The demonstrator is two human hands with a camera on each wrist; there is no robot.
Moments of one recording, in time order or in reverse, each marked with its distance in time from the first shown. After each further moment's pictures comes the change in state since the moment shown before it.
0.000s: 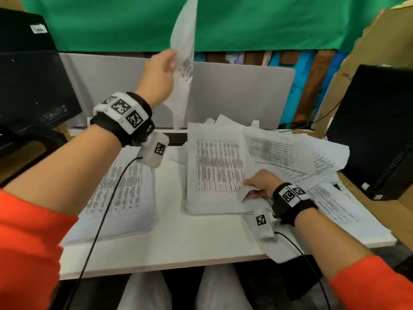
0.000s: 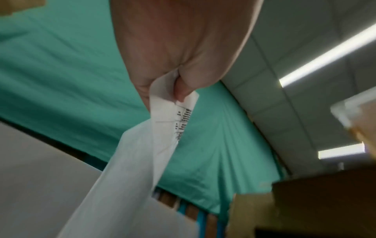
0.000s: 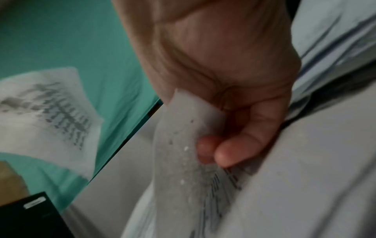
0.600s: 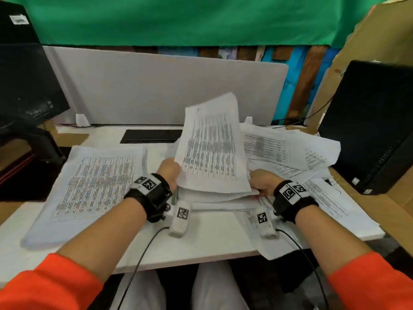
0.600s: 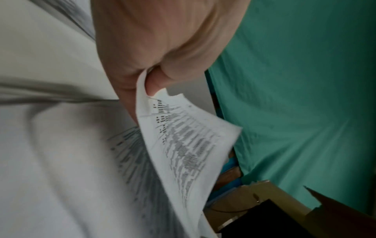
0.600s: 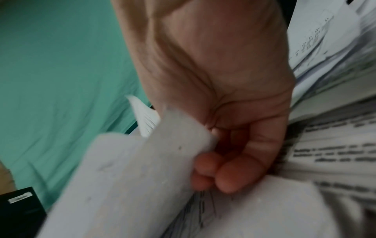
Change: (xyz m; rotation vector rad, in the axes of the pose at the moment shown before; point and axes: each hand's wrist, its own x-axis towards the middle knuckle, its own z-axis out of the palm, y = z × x) left_hand -0.135 -0.063 0.121 -0.505 -0.311 -0.901; right_hand 0.007 0.017 -0.015 -0.291 -0.109 -0.076
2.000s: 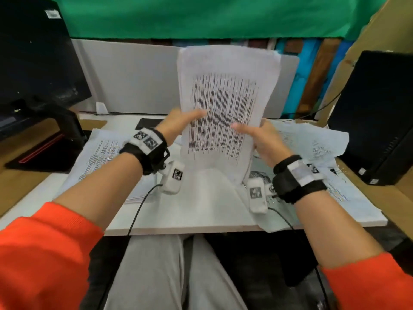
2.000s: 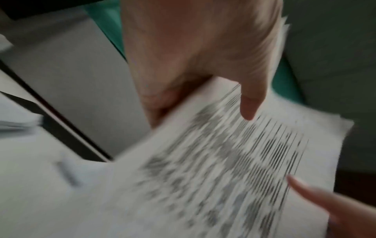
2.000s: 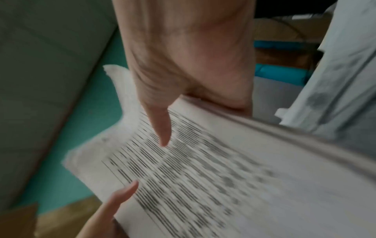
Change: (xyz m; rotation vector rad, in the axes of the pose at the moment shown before) left_hand -0.048 0.067 -0.023 0.049 -0.126 0.462; right_hand -0.102 -0.070 -0.007 0.712 0.216 -0.627
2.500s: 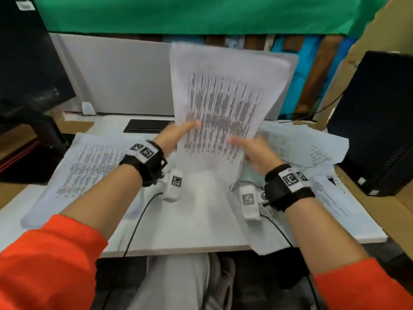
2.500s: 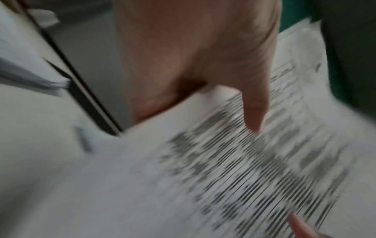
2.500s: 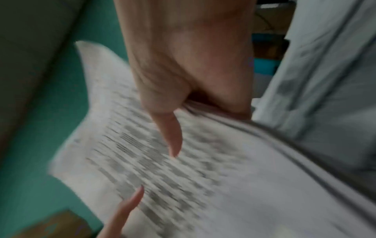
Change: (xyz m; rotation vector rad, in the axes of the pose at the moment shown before) left_hand 0.039 -0.032 0.016 -0.054 -0.071 -0.232; right_hand 0.058 0.053 -0.016 0.086 -0.048 0.186
